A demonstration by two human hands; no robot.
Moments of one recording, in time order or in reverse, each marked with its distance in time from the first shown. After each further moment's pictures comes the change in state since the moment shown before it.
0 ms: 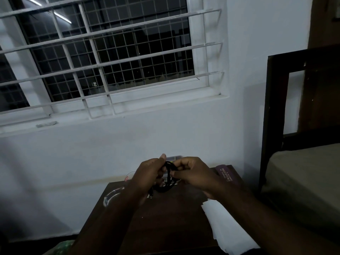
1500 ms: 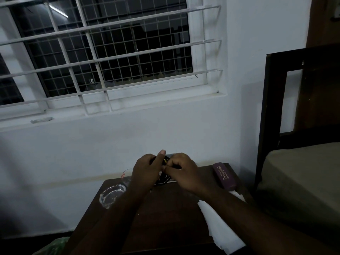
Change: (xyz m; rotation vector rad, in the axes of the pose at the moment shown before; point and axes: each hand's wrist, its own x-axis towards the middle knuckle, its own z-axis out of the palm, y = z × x) left_hand 0.021 -0.019 0.006 0.377 0.301 0.223; right_hand 0.015 0.013 0.019 -0.403 0.185 -0.269
